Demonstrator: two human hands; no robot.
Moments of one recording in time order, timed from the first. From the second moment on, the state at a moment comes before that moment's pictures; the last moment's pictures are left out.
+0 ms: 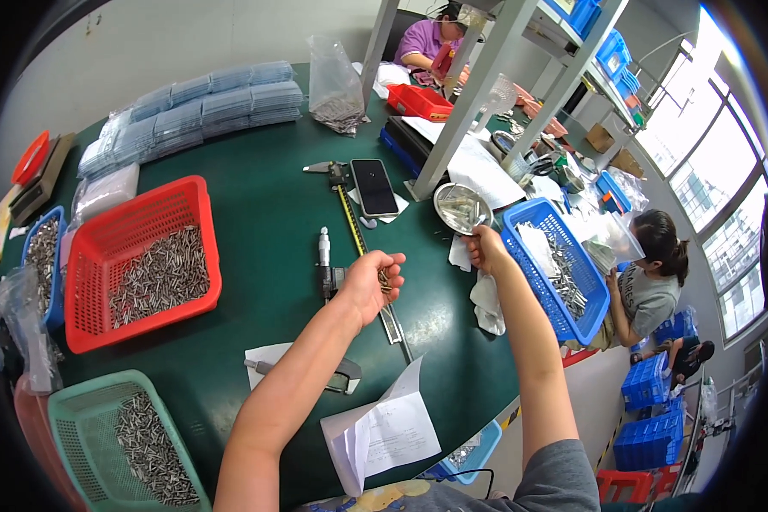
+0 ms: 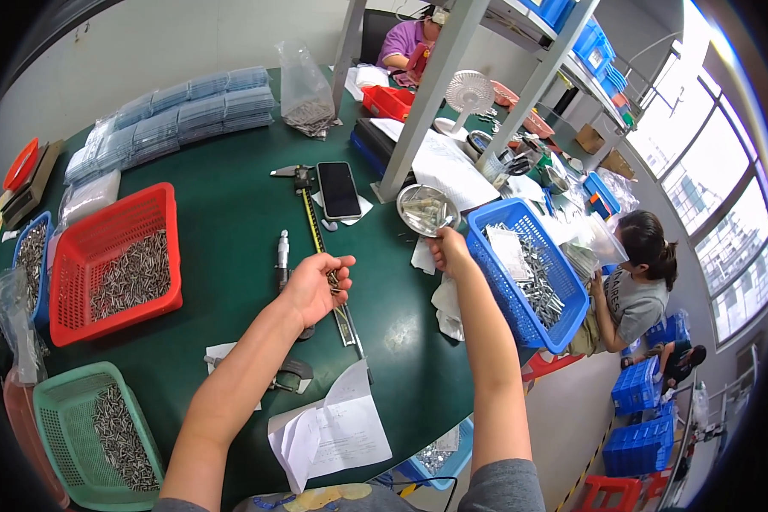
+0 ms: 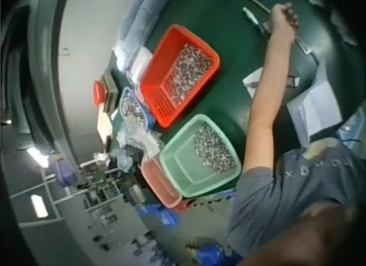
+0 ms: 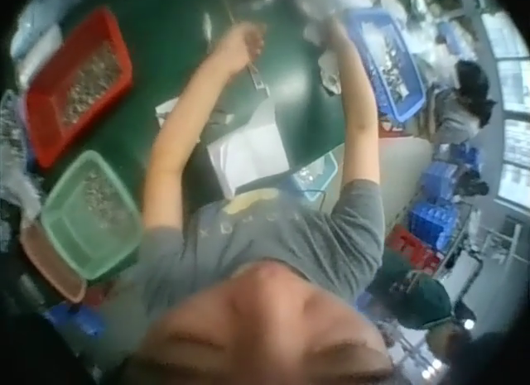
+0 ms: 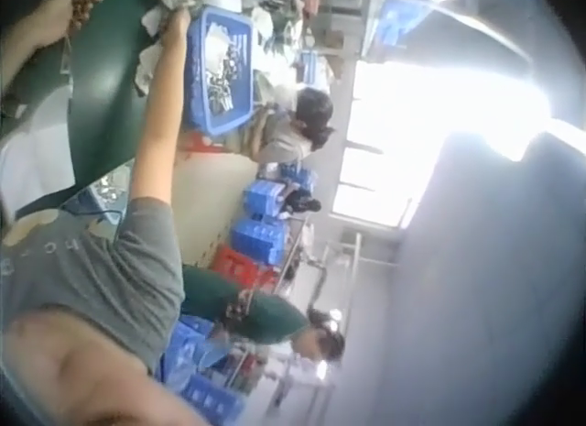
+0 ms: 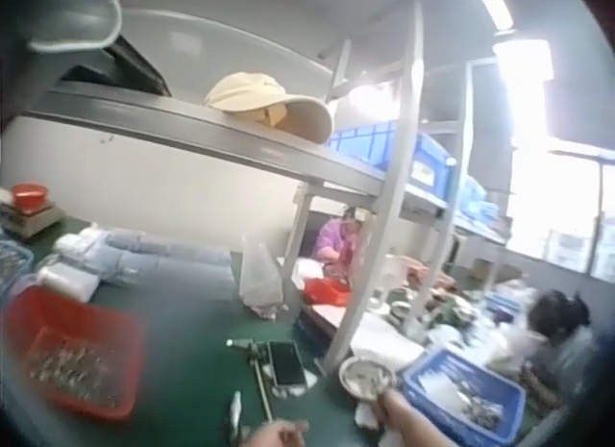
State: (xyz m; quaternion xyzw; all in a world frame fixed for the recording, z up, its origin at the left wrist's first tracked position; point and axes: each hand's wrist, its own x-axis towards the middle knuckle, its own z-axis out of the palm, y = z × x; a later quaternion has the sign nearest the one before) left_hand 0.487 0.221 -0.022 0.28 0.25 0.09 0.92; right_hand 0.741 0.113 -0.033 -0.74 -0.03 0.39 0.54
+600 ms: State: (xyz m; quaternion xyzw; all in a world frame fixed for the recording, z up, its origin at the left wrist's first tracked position) left_hand 0.631 0.205 -0.050 0.87 0.36 0.21 0.27; right_hand 0.707 0.098 -0.051 -0.93 -0.19 -0.03 0.31
